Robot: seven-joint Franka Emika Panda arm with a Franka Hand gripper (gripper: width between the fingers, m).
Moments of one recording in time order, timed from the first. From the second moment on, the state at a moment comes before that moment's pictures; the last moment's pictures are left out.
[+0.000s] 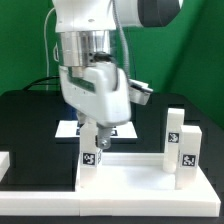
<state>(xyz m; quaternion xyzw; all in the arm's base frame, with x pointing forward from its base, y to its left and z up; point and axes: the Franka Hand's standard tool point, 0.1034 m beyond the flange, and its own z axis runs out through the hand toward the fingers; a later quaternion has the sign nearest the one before) 0.650 -0.056 0.108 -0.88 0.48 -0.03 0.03</state>
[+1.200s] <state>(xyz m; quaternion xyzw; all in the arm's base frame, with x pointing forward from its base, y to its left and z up) 0.650 -0.064 0.107 -0.84 0.54 -0.03 0.03</state>
